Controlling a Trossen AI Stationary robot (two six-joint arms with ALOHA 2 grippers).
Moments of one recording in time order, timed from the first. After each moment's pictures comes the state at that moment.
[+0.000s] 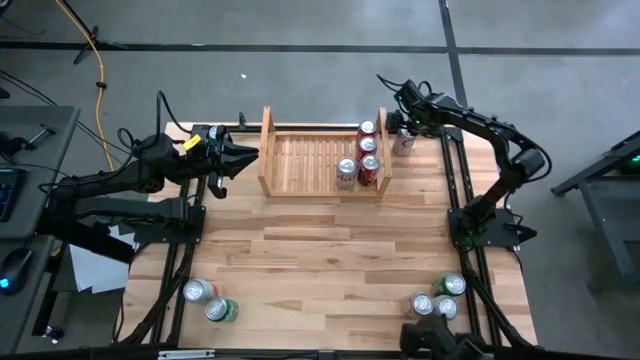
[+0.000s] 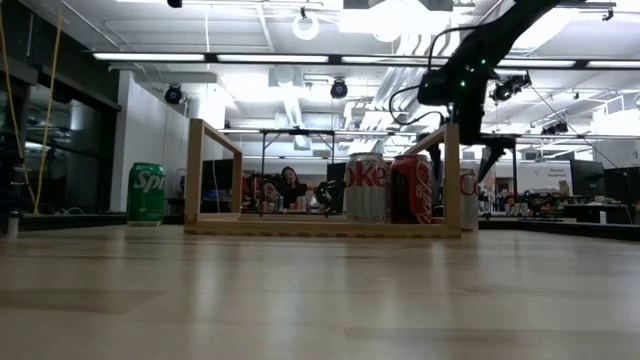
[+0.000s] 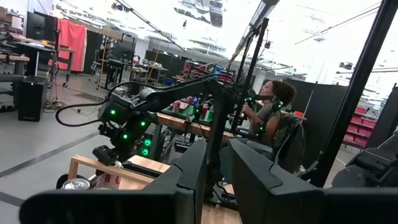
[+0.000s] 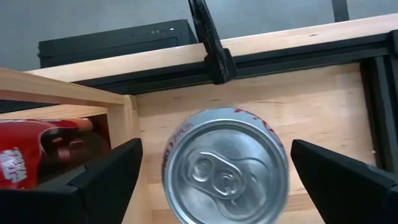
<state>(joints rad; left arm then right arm) 0.18 0.68 0.75 0.12 0.01 -0.26 -0.92 1.62 1.20 -0.80 0.20 0.76</state>
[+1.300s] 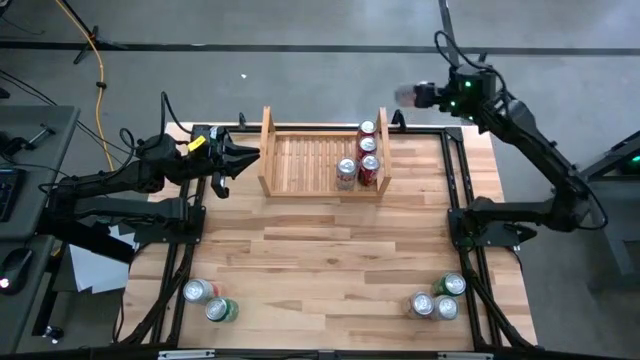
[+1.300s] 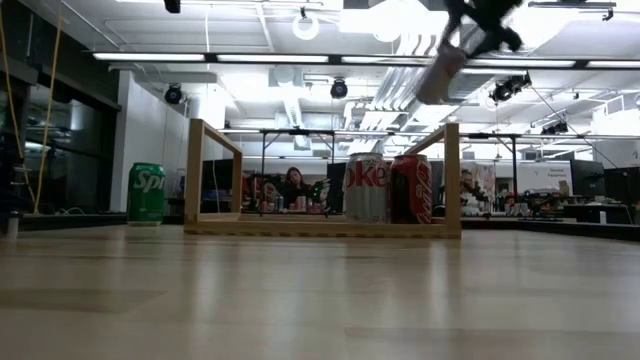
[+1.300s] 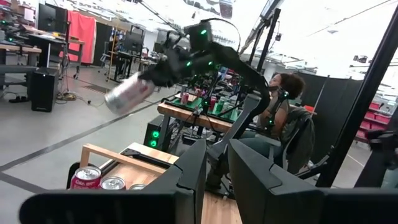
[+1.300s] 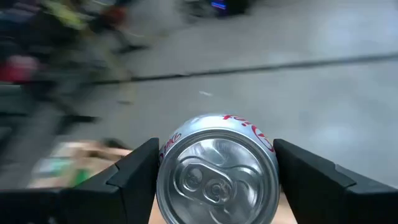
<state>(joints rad) 0.18 0.68 0.75 0.07 -0.02 -0.26 -0.80 1.10 1.35 -0.69 0.18 0.54</state>
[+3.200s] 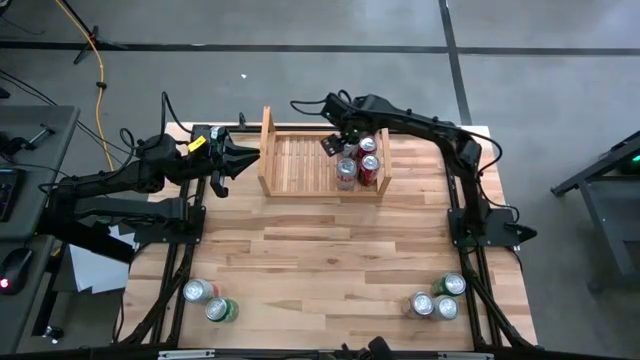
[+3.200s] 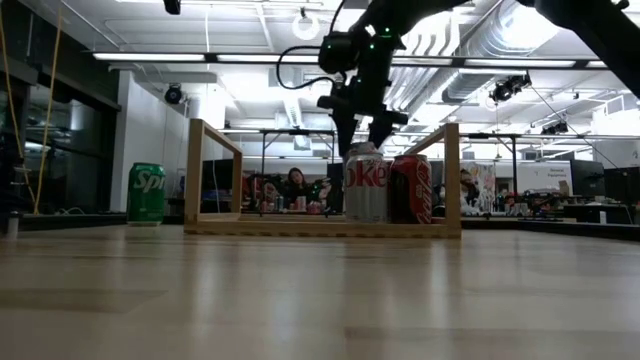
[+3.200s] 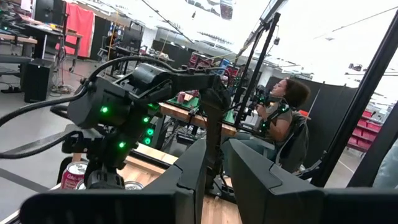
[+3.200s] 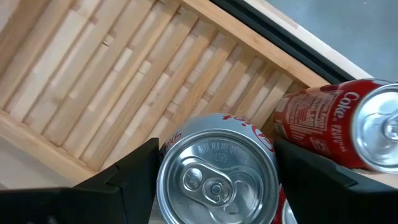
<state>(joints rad) 0.18 0.68 0.75 0.07 -0.01 -0.31 -0.47 2.06 1.94 -1.11 0.15 0.47</state>
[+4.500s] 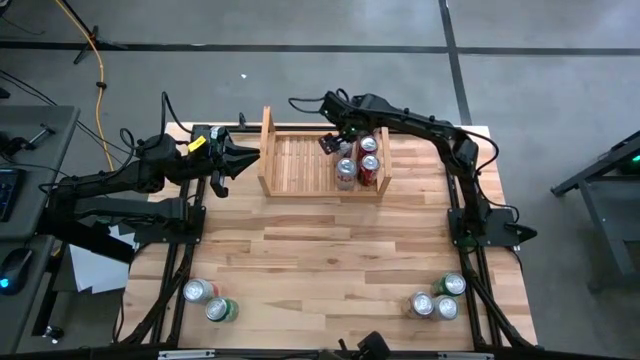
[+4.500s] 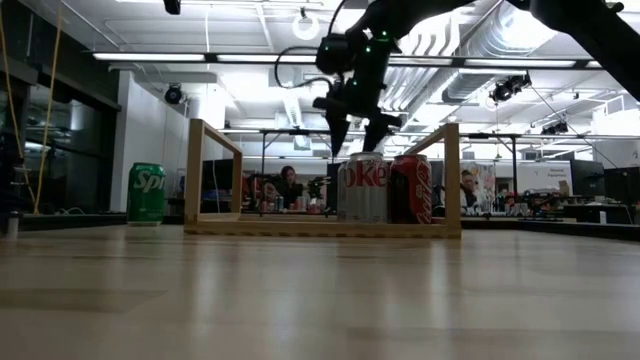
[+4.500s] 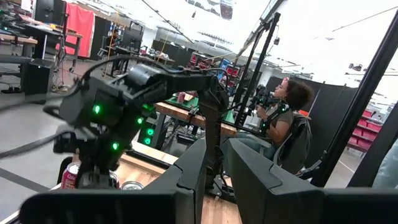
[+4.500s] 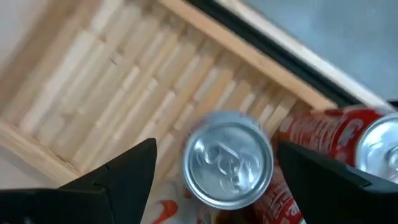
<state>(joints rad) 0.18 0.68 0.75 0.07 -0.01 -0.31 -0.49 2.09 1.97 -1.08 0.14 0.44</state>
